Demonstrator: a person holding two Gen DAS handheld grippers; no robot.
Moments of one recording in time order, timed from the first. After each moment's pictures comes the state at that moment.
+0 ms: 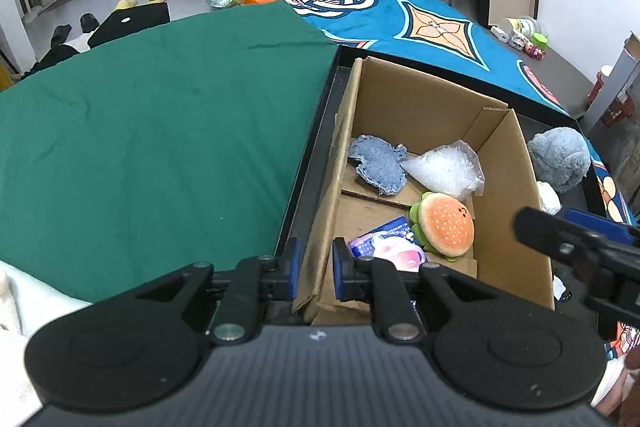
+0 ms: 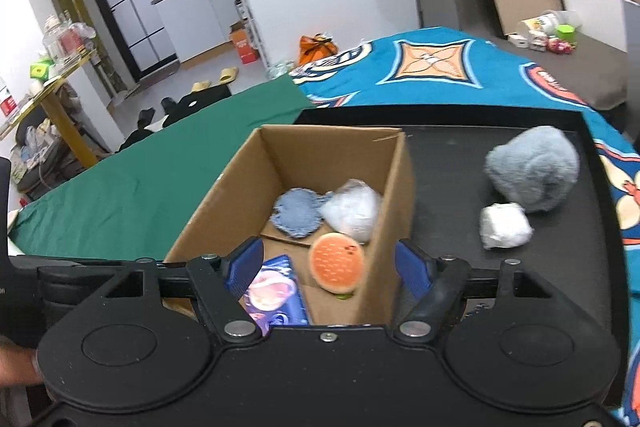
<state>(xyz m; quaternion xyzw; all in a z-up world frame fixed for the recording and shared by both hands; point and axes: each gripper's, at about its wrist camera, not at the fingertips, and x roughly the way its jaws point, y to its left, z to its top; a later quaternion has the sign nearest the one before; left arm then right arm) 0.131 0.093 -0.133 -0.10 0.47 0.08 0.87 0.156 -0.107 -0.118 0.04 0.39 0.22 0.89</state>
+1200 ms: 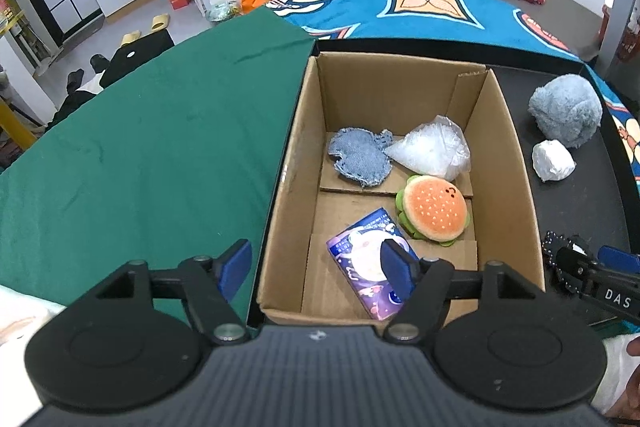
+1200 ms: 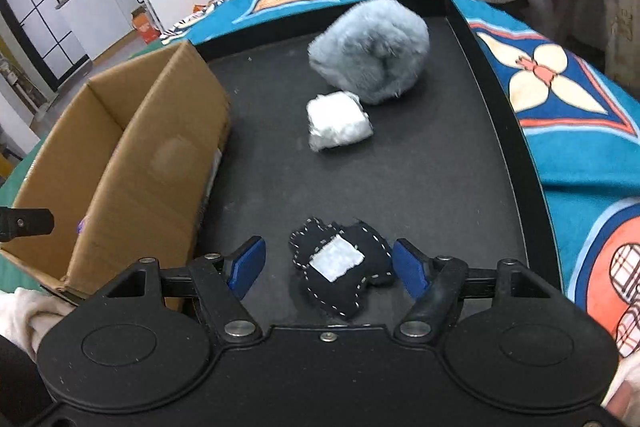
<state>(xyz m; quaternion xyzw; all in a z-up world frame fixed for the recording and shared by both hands) 0.150 0.034 -0.123 0.02 0.50 0.11 0.86 0.168 -0.203 -0.202 0.07 0.46 0.10 0.88</state>
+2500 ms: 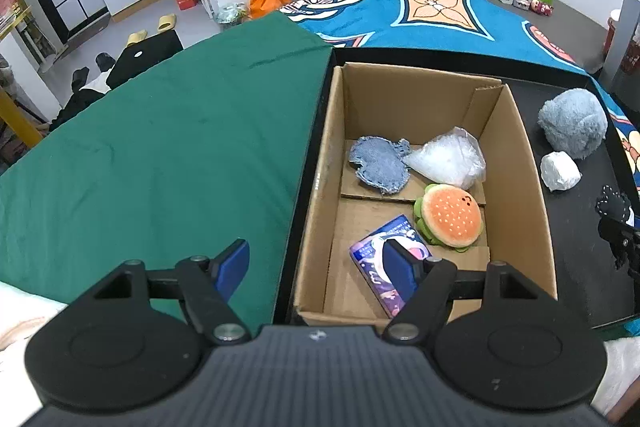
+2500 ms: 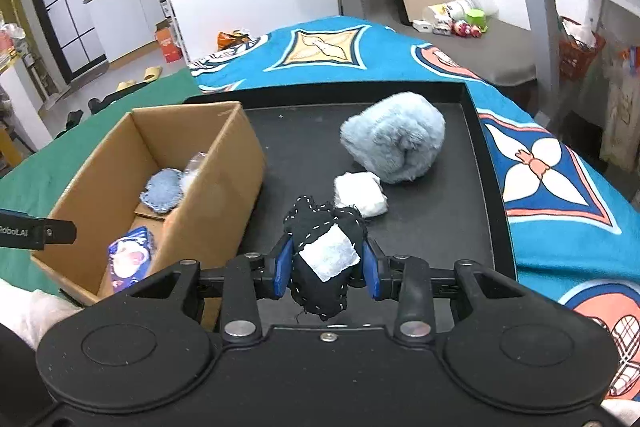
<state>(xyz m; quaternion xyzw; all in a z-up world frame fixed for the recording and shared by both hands) 0.144 0.054 -0.113 0.00 0.49 0.11 0.87 0.162 -0.189 -0.150 0.01 0.40 0.12 0.91</state>
